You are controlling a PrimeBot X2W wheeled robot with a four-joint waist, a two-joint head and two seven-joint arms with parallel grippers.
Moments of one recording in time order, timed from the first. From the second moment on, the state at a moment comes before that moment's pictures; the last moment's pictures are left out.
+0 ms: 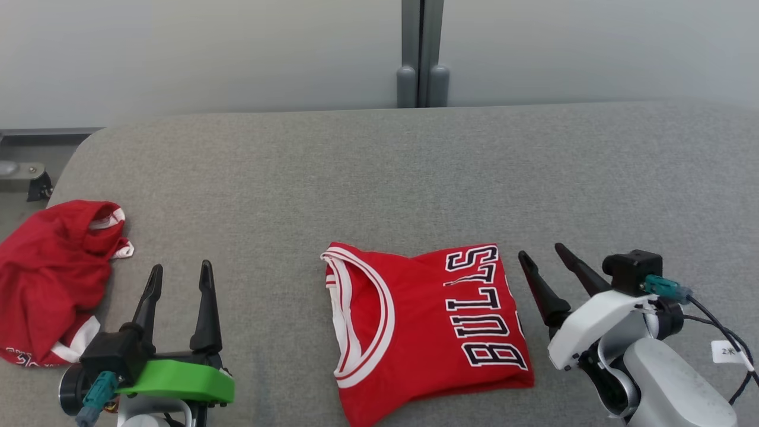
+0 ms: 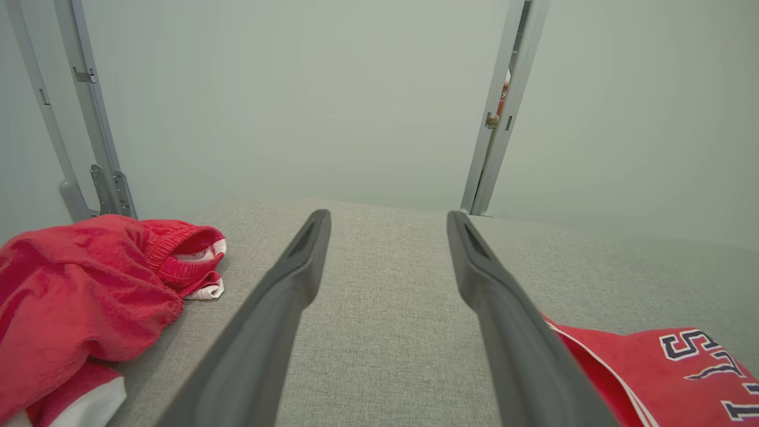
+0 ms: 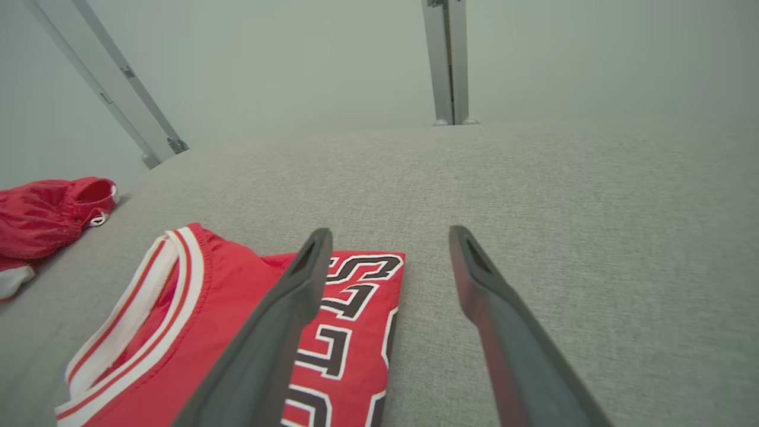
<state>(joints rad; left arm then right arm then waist) -0.06 0.05 0.01 0.20 -0.23 -0.13 -0.26 -0.29 -0.27 0.38 0.46 0.56 0.13 -0.17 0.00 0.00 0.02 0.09</state>
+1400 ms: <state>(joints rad) -0.13 0.05 -0.10 0.21 -0.25 -0.13 -0.26 -0.55 -0.30 0.50 0.67 0.70 0.13 0.04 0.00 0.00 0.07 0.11</state>
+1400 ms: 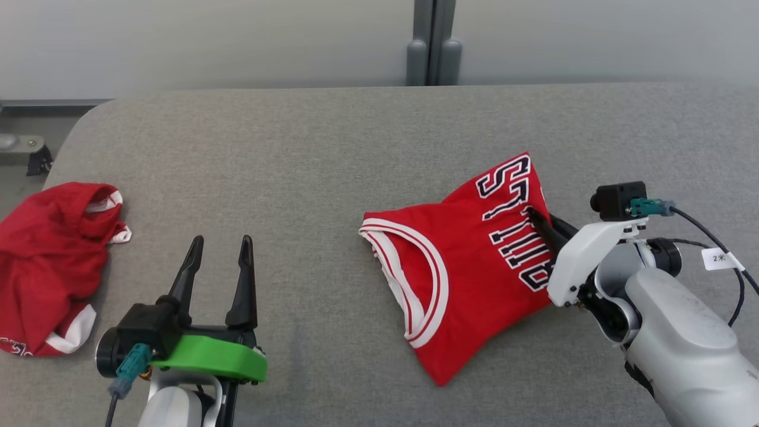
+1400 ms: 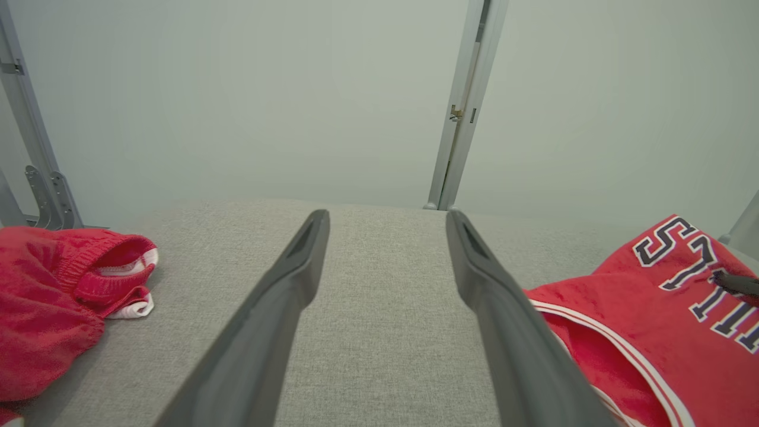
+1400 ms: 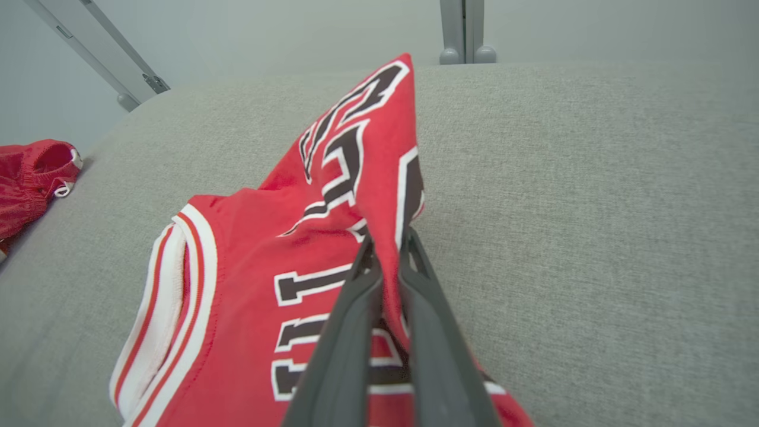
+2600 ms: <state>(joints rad) -0.35 0.09 -0.24 0.22 -0.21 -0.13 -0.26 -0.78 -0.45 0.48 0.68 0.91 0.13 -0.18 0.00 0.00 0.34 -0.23</state>
